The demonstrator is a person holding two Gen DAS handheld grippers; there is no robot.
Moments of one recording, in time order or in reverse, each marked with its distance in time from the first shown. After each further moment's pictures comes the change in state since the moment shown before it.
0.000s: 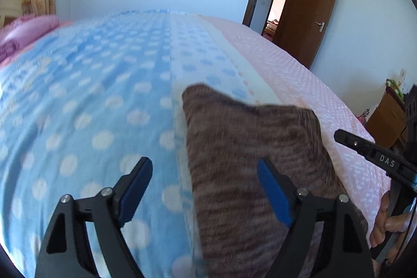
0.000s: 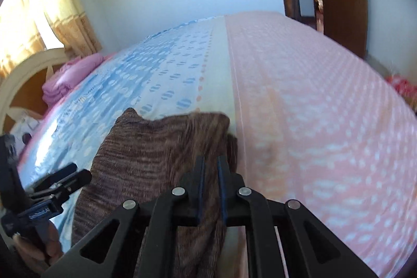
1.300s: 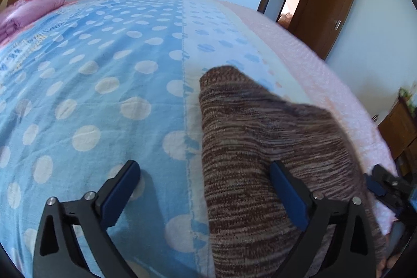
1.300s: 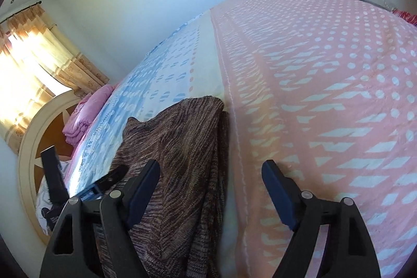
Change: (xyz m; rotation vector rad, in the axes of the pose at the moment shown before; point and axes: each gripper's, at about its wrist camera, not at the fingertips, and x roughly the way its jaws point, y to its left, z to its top) left arm 0.049 0.030 -0.002 -0.121 0.073 -0.045; right arm 0.008 -0.056 -0.056 0.359 0.001 0.179
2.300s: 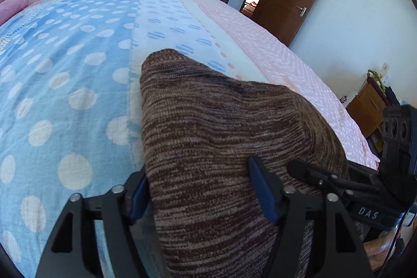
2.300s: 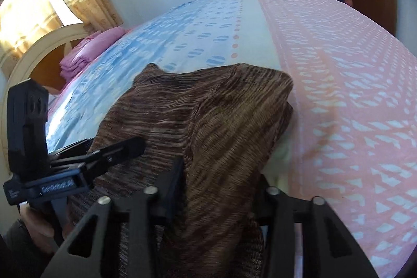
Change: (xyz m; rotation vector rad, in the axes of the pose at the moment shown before) left arm 0.006 -0.029 -0.010 0.099 0.082 -0.150; right arm 0.052 0.066 -0.013 -0.349 0.158 -0.045
